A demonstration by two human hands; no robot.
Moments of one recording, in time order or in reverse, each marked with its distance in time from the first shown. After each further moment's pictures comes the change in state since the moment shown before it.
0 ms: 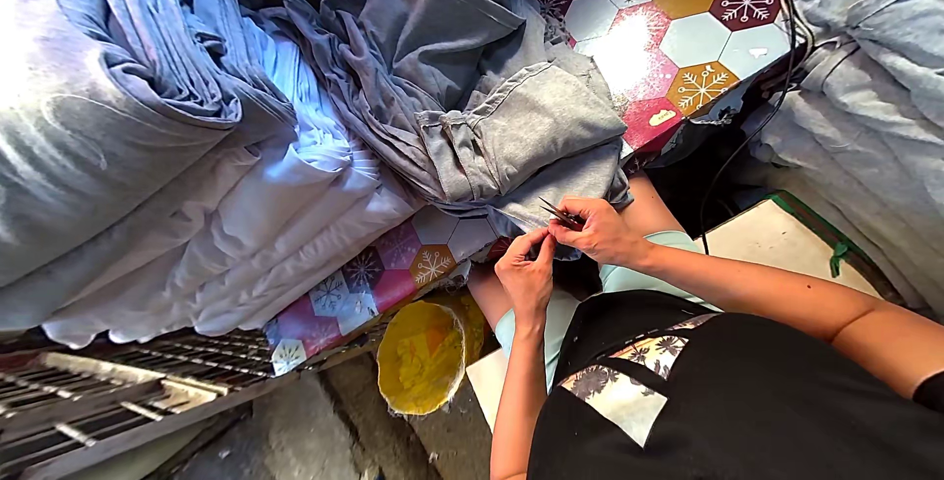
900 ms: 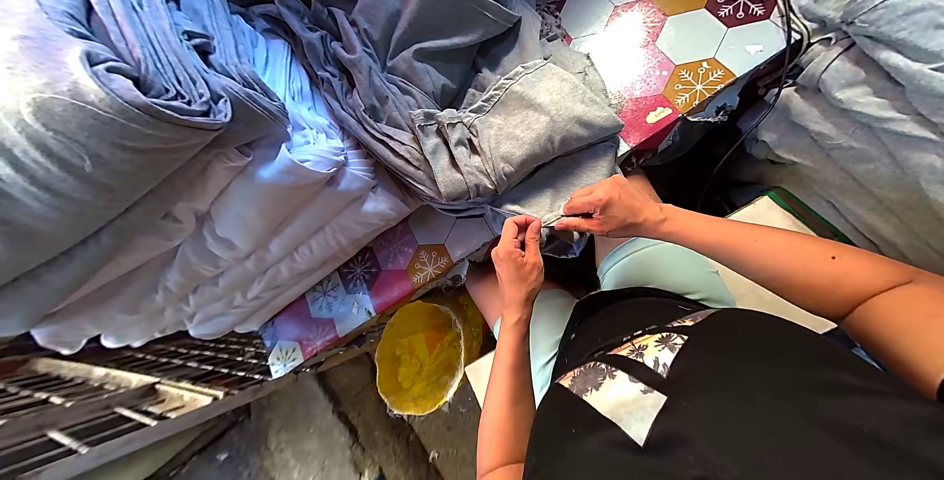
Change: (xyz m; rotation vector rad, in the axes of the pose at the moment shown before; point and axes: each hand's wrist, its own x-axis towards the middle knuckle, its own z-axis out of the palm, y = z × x) left_hand 0.017 -0.003 -0.008 0.142 -0.130 0.051; right_hand 0.023 0.039 -0.045 -0.567 -0.159 -0.544
